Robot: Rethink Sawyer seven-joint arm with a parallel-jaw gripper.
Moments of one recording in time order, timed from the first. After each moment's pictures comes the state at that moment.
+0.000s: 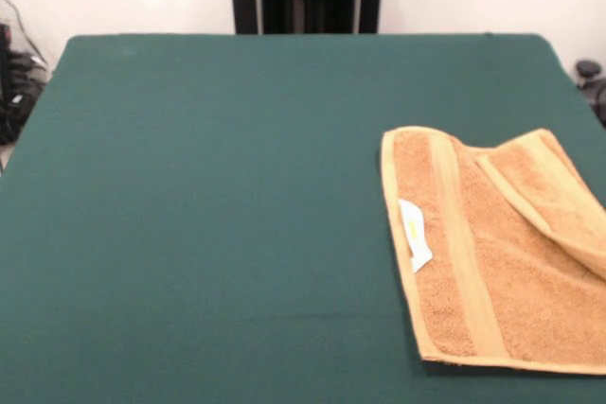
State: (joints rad) arm -0.12 -1.28 -0.24 1.42 0.13 1.14 1.97
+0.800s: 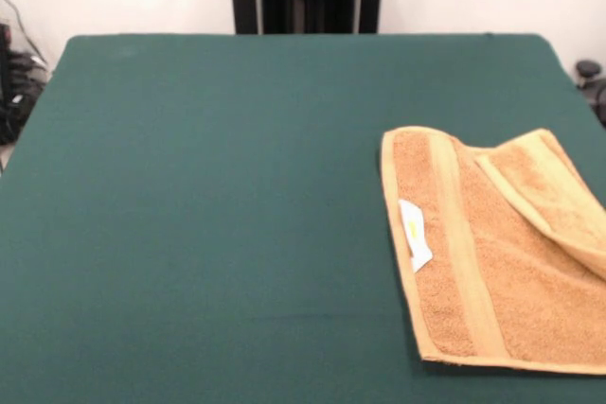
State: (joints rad) arm -0.28 -1.29 -0.17 1.42 0.04 1.14 1.71
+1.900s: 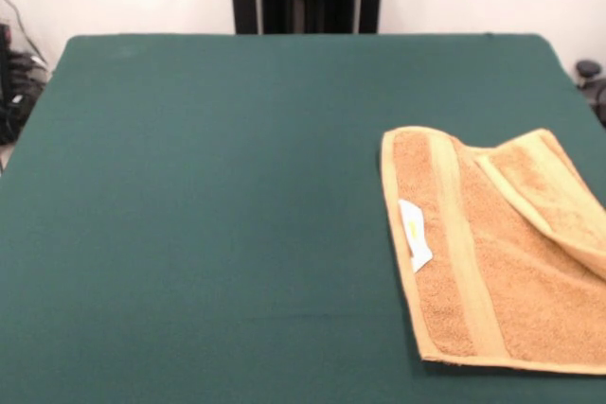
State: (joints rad) arm -0.39 -1.29 -0.07 1.65 0.04 0.90 1.64
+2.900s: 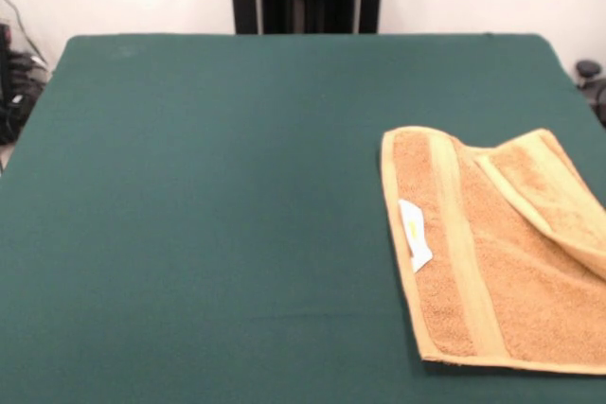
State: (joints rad) arm -0.50 -1.28 0.09 1.85 0.05 0.61 1.64
